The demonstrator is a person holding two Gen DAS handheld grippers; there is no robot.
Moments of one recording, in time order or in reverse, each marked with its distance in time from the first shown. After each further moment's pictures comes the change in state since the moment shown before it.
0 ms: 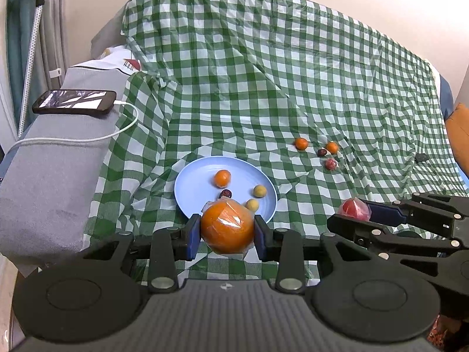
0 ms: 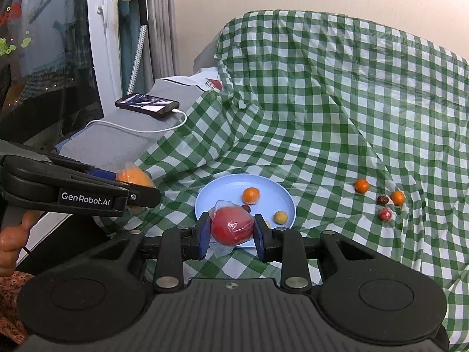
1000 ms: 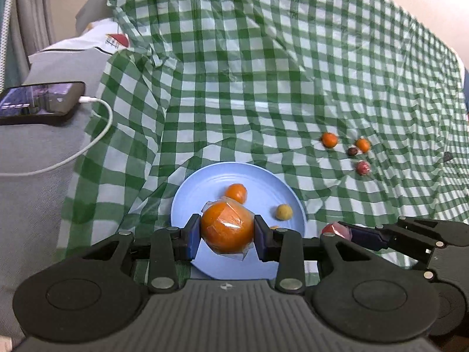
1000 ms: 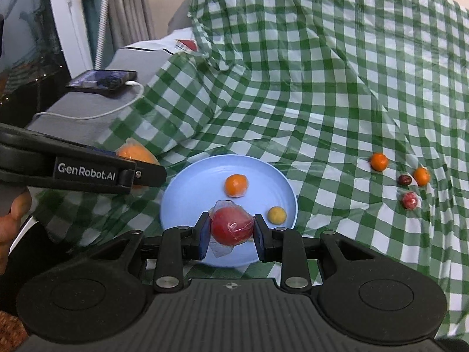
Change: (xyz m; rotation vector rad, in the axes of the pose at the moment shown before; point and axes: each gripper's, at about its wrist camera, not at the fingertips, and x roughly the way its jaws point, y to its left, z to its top) left arm 0.131 0.016 0.066 -0.011 0.136 0.028; right arm 0.135 -0.043 0.024 0.088 0.158 -0.011
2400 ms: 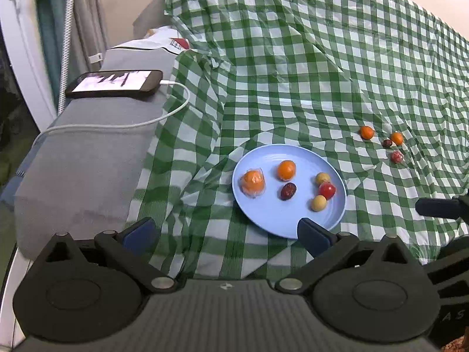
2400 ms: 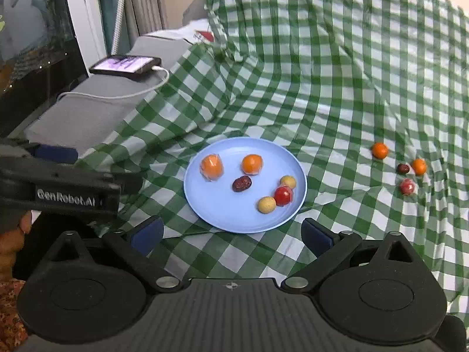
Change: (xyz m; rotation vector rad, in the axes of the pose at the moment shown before) left arm -0.078 0.014 -0.074 -0.036 -0.065 0.197; right arm -0.062 0.034 -0.027 -0.051 0.010 0.007
